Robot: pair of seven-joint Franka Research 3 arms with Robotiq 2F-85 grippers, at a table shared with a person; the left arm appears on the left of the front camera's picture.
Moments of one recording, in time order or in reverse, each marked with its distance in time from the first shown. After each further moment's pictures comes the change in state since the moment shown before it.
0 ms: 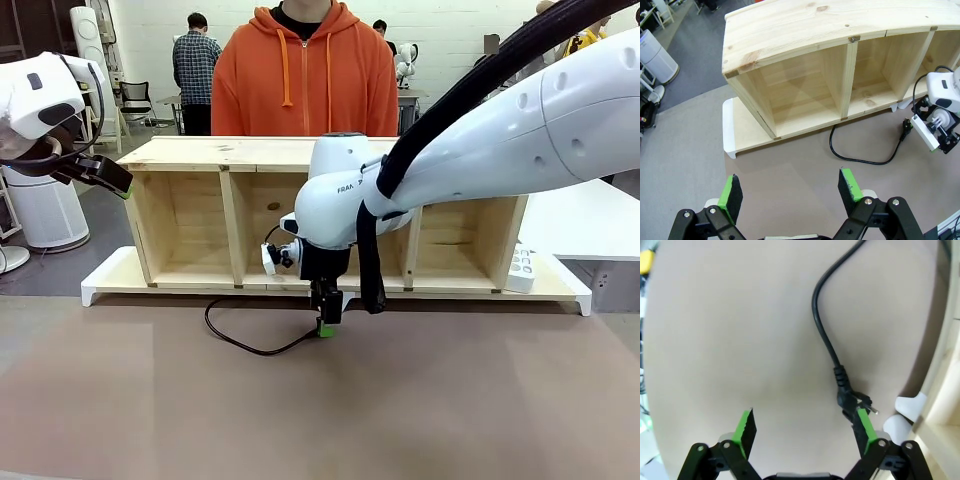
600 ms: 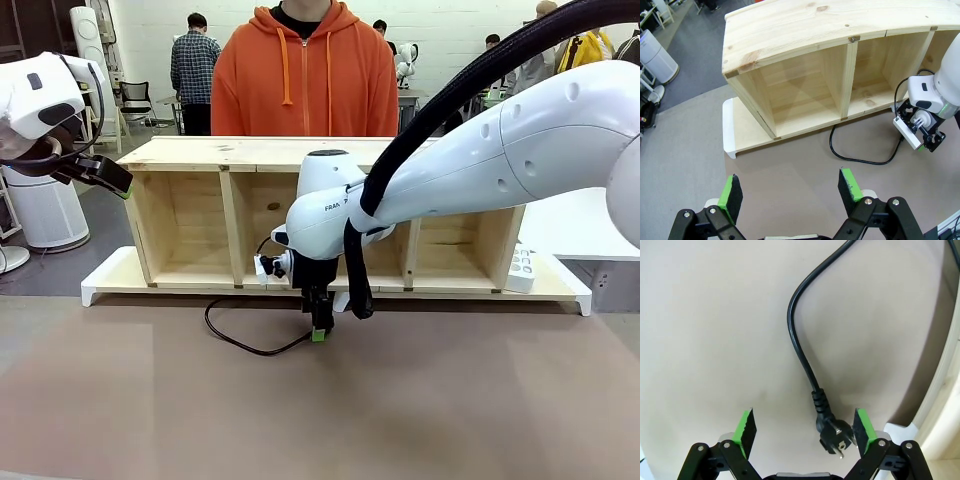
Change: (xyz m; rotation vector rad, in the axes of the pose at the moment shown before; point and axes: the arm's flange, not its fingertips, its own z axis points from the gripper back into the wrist) left arm 0.000 0.000 0.000 0.000 0.000 0.000; right arm 0.011 -0.028 -0.032 0.016 -0.012 0.029
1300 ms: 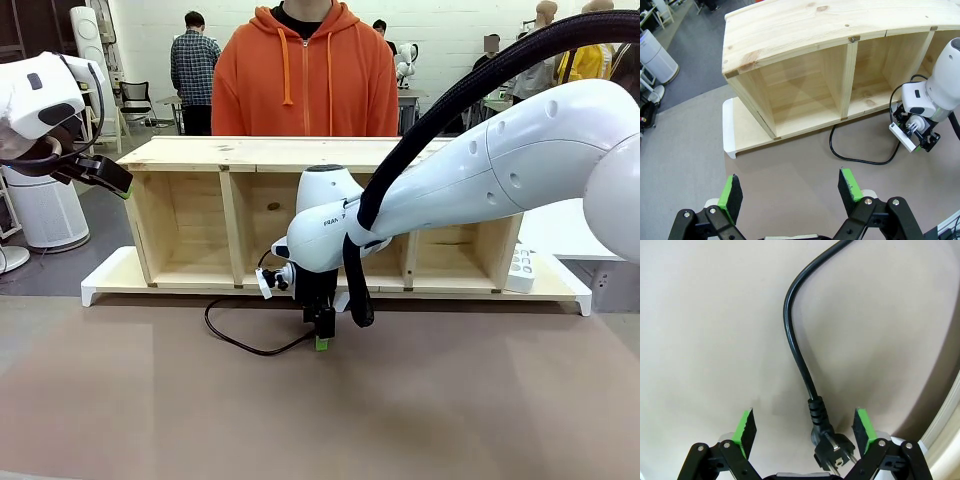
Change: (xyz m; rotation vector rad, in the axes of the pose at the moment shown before) left arm 0.000 0.000 0.000 0.000 0.000 0.000; right arm -0.005 -0.007 -0.027 0.015 0.022 0.054
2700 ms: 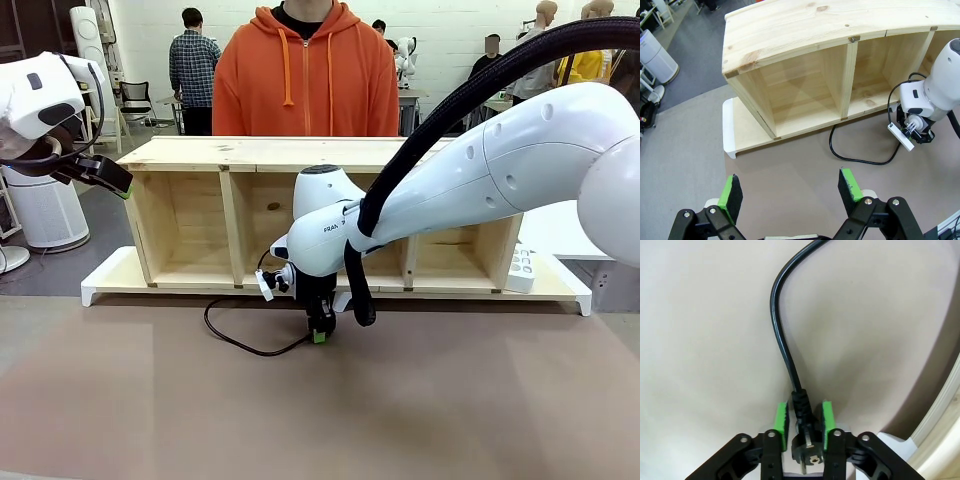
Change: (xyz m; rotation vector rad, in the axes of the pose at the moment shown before) left arm 0.000 0.000 0.000 0.000 0.000 0.000; right arm 0.000 -0.006 0.000 -0.036 0.045 0.036
